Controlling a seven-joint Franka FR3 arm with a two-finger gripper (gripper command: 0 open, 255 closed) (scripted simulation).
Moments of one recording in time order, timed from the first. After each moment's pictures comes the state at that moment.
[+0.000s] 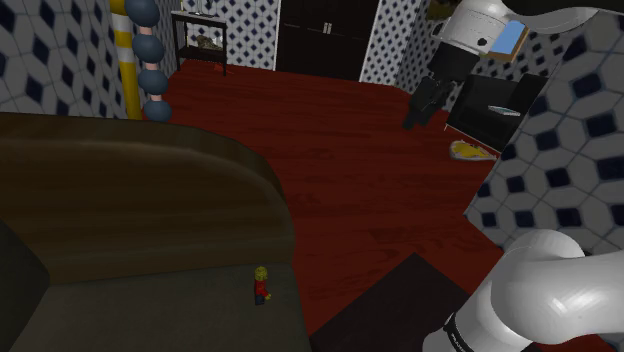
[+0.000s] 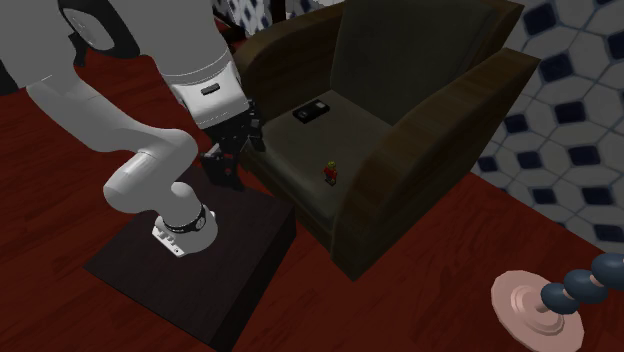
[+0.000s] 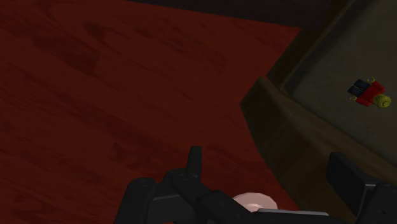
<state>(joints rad) 0.02 -0.83 -0.07 -2.28 0.04 1.59 -0.16</state>
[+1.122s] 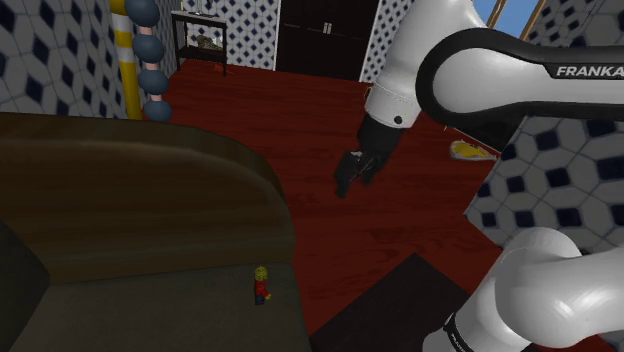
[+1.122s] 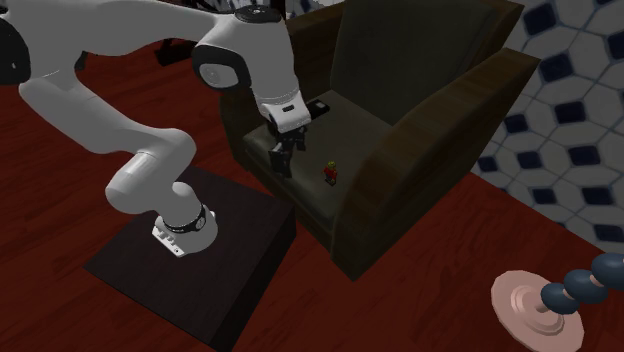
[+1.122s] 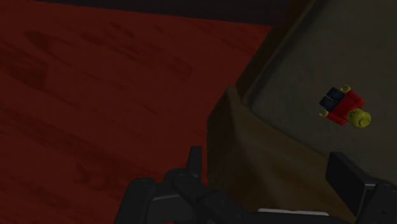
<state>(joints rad) 0.10 -0.79 0.26 -2.56 0.20 1.91 0.15</state>
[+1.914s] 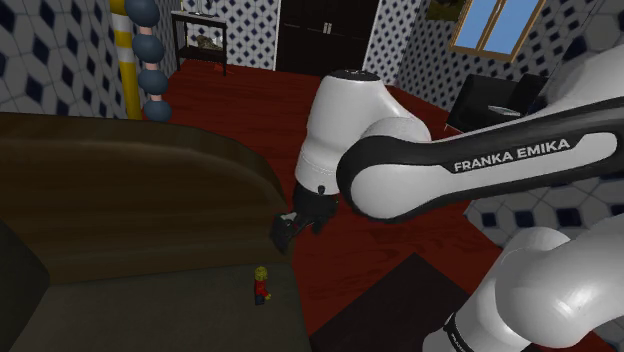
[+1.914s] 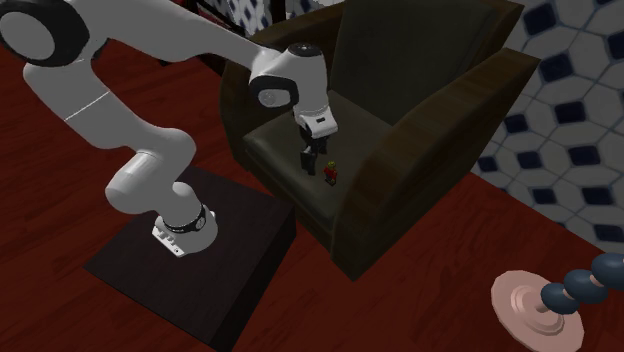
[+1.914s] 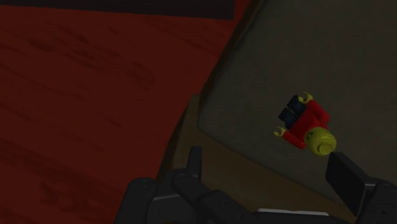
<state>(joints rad) 0.11 -0.47 0.56 -2.56 0.25 2.23 0.42</state>
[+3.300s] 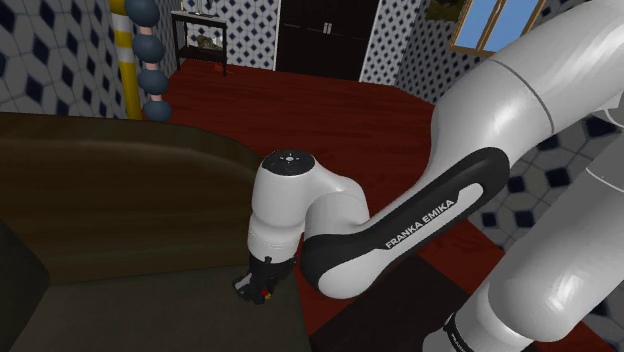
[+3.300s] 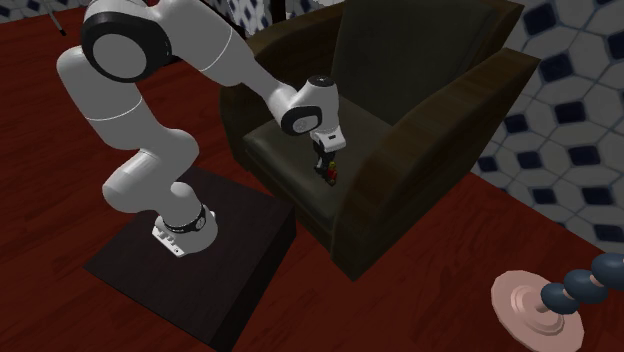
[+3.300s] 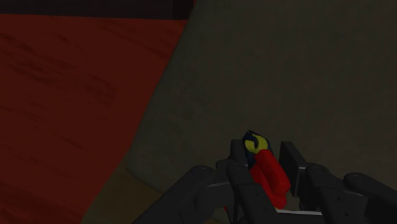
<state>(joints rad) -0.02 -0.03 0.83 -2.51 -0.08 2.54 0.84</state>
